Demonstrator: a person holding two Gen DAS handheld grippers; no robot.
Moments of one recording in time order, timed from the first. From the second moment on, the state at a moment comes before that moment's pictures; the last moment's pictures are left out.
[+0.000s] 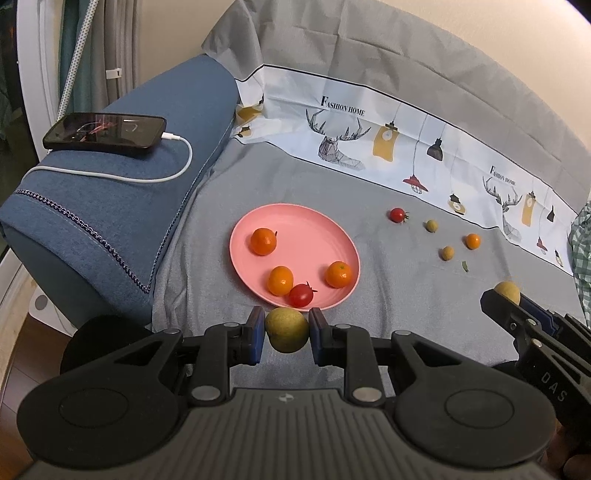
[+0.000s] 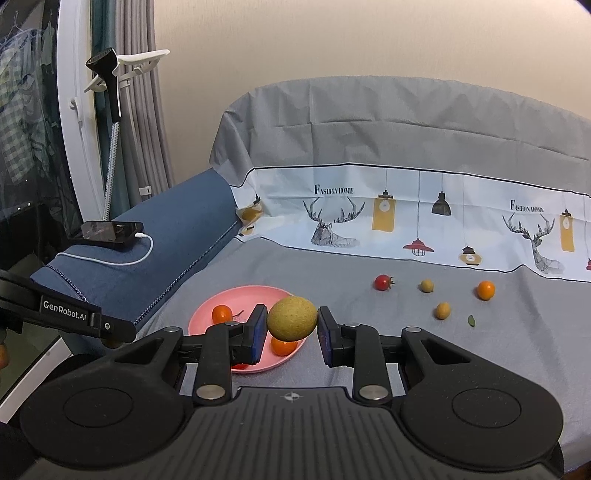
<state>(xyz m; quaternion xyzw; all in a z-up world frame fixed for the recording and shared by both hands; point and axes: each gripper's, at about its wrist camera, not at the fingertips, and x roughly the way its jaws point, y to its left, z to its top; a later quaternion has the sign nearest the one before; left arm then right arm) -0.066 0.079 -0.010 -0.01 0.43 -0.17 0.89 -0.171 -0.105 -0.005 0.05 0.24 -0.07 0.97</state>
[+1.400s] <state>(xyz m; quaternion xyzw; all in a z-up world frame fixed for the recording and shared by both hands) 0.074 0.032 -0.071 0.01 0.47 -0.15 0.87 -0.026 -0.106 -0.085 0.02 0.33 -0.04 0.94</state>
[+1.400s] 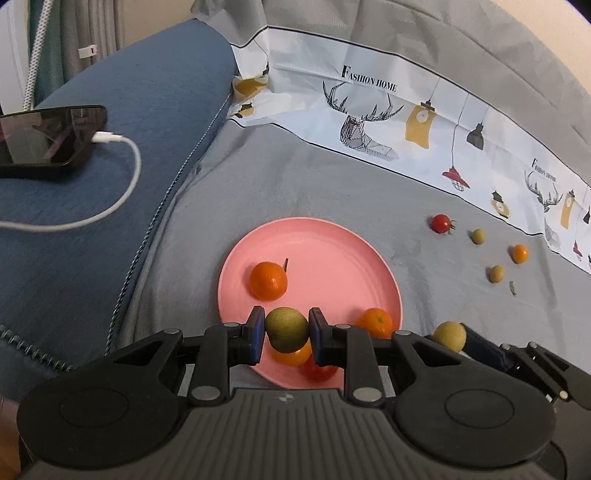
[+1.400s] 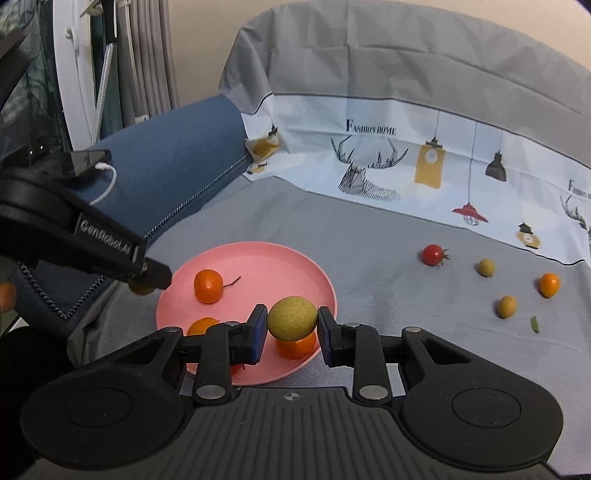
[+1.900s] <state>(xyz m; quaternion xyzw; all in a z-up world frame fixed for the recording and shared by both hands) 0.115 0.012 -0.111 0.04 0.50 -0.14 0.85 0.021 -0.092 -0.120 -0.02 0.37 0.01 0.93</state>
